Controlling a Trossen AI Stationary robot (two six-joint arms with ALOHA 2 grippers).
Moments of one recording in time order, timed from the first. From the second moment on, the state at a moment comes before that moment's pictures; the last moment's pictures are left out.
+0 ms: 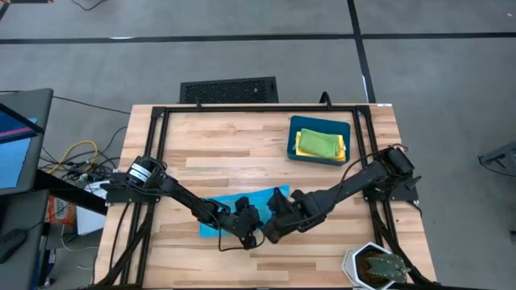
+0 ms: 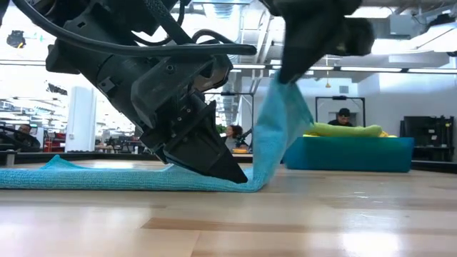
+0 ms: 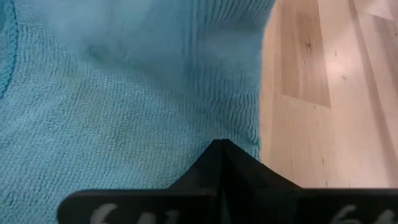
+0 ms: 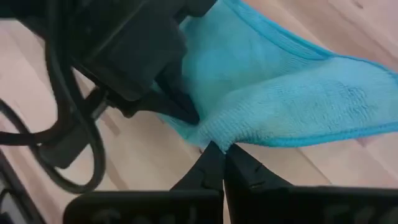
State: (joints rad) left arm -0.42 2.04 0.97 0.26 -0.34 -0.59; right arm 0.46 1.90 1.51 -0.85 0.29 1.10
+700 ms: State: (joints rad) left arm -0.42 1.92 0.96 -0.01 -0.39 -0.34; right arm 0.52 1.92 1.51 -1.01 0.30 1.19
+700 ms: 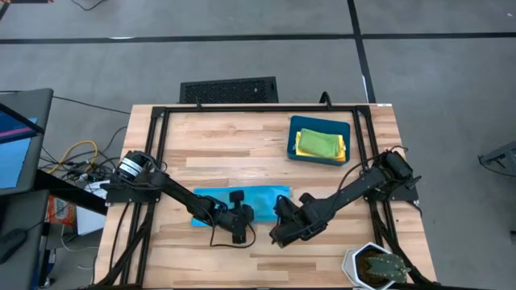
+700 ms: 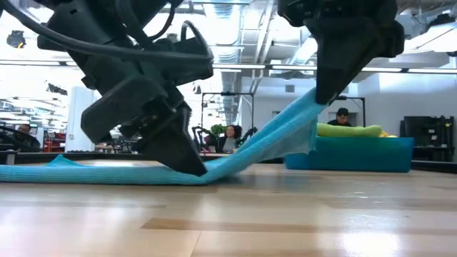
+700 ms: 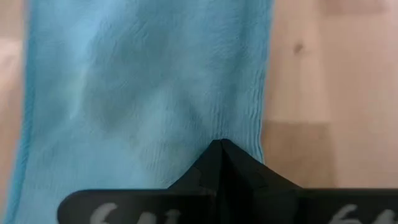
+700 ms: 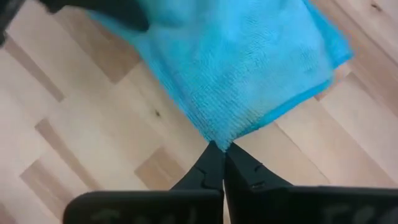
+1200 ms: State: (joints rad) left arm -0.42 1.77 0.98 0.18 -0.45 -0.60; right arm 0.52 1.95 1.51 -1.01 0.30 1.13
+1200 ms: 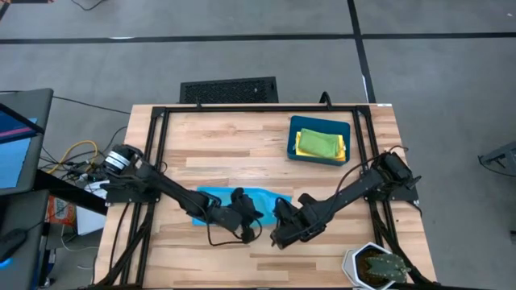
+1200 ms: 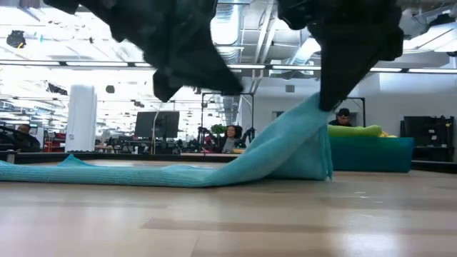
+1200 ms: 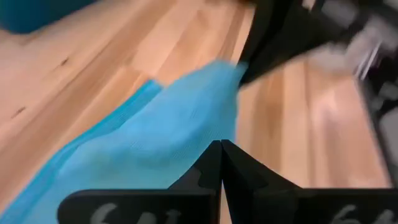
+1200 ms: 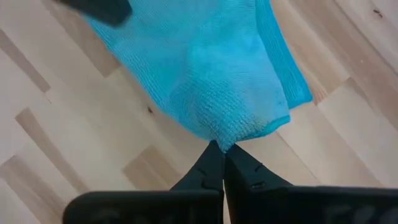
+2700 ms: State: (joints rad) left arm -0.58 1.78 1.10 -0.47 -0.54 -0.99; right arm 0.47 1.96 1.51 -0.67 0.26 0.77
